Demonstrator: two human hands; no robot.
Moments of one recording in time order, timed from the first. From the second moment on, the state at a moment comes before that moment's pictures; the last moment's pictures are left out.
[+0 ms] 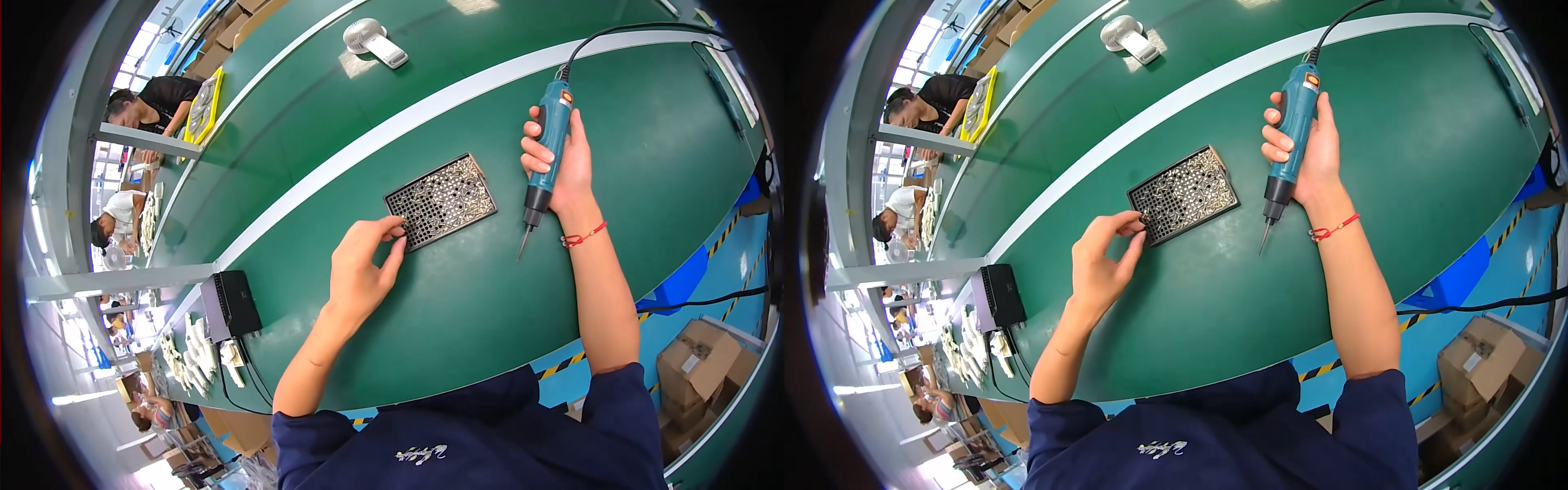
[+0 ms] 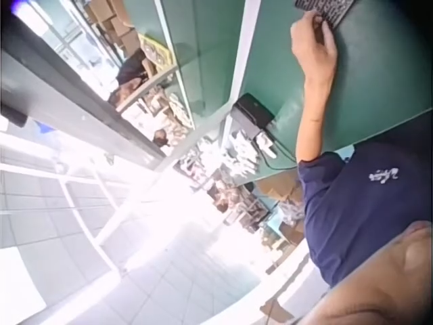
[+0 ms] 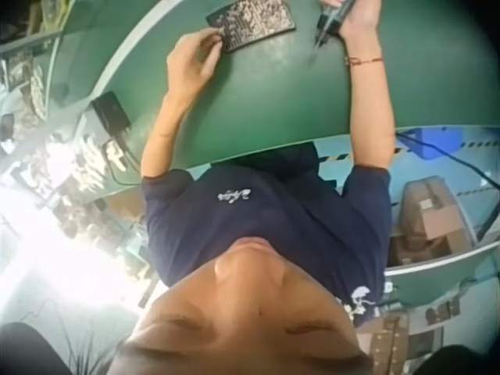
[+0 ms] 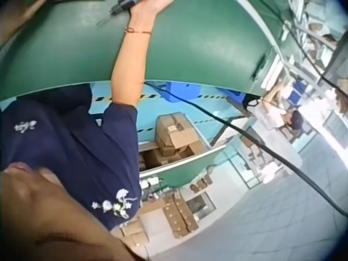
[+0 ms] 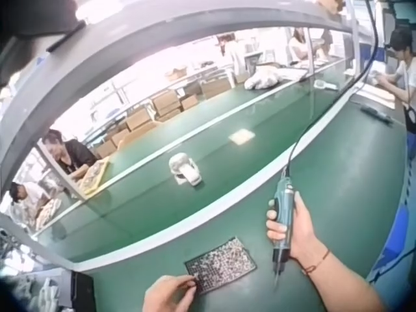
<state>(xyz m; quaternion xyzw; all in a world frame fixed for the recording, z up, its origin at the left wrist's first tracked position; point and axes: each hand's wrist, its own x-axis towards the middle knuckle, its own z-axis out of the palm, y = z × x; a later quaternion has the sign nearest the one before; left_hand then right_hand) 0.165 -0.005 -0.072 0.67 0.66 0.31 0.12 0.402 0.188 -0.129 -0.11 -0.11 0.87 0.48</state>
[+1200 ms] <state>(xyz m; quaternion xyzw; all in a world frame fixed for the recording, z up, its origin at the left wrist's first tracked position) 0.166 -0.028 -0.079 0.72 0.65 0.25 0.01 0.402 0.187 -0.128 -0.09 -0.13 0.87 0.47</state>
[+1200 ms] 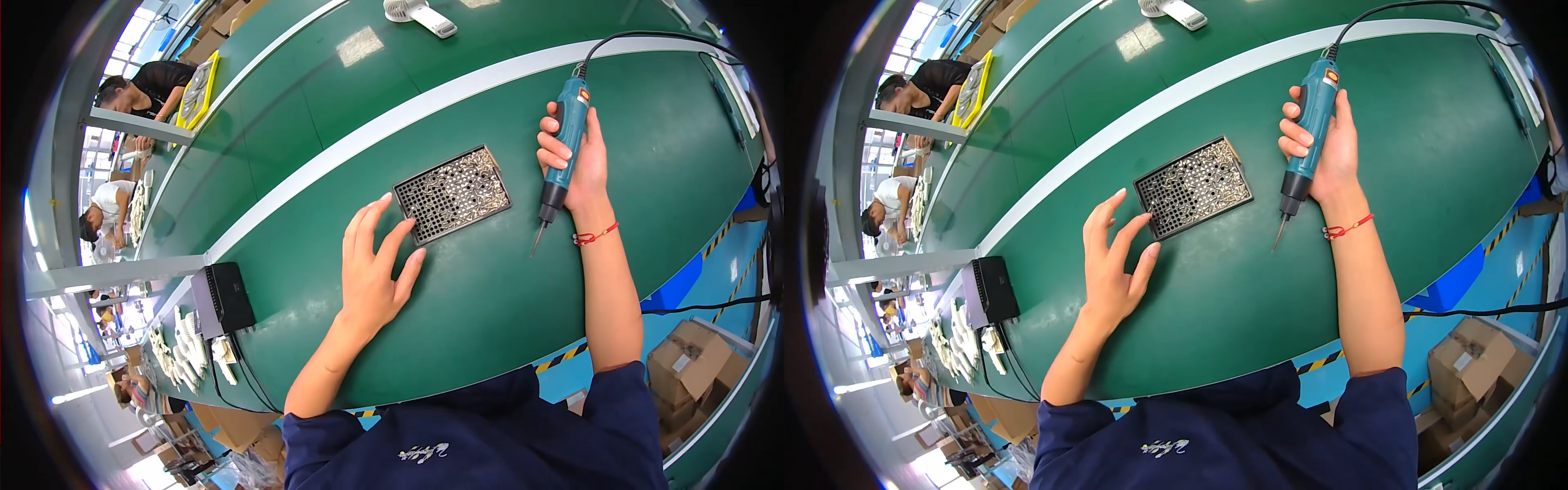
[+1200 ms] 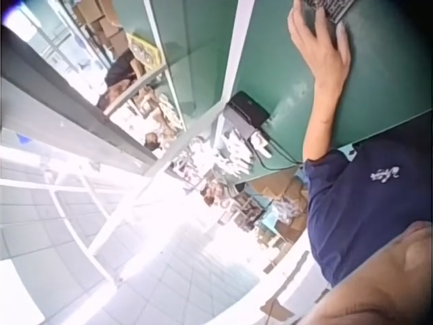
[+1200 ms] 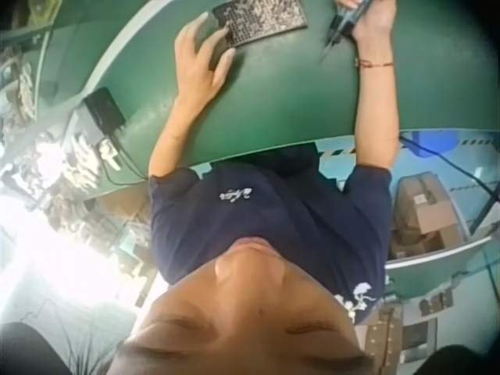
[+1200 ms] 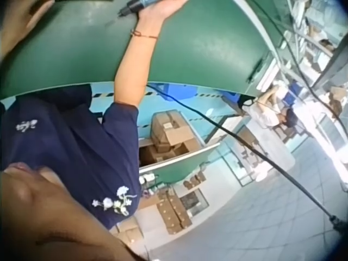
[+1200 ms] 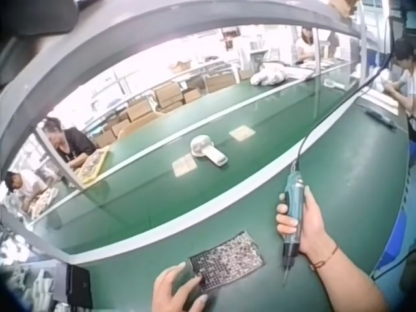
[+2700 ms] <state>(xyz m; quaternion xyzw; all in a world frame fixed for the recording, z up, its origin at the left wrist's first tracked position) 0.106 -0.041 -0.127 0.38 0.63 0.67 0.13 0.453 0.241 -0.181 -0.25 -0.34 0.80 0.43</state>
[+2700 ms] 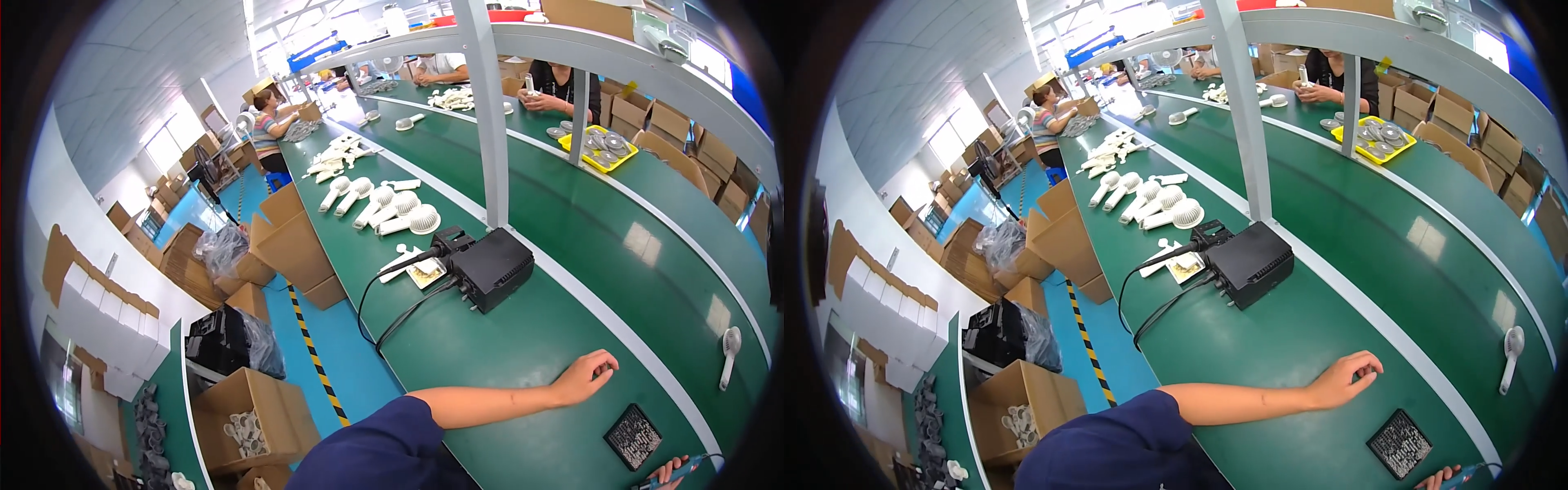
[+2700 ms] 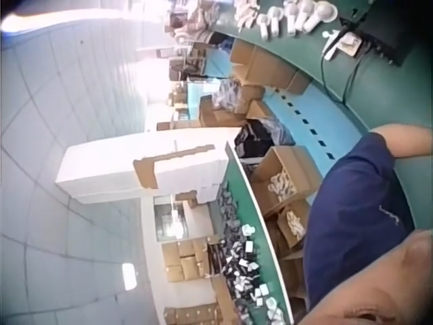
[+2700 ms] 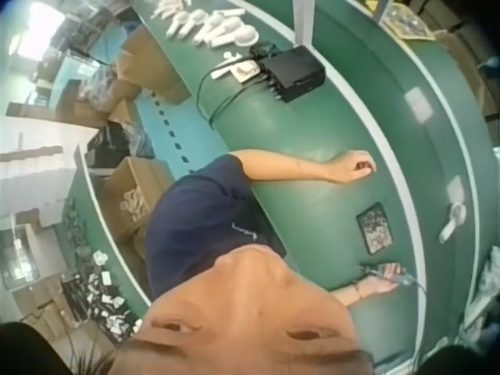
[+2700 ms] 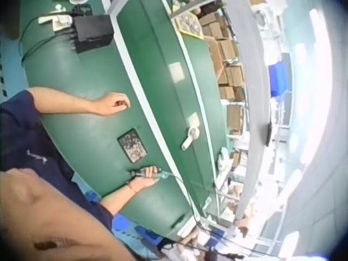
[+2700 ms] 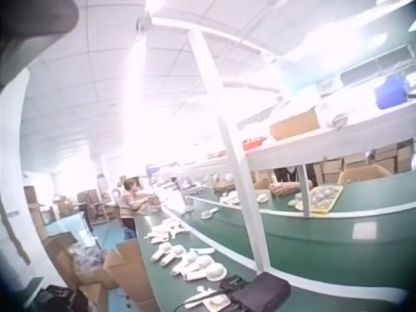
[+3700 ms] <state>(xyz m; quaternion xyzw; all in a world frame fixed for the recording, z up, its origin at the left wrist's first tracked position) 0.108 -0.042 -0.120 0.41 0.68 0.60 0.15 0.439 0.220 -0.178 -0.06 -0.18 0.88 0.43</state>
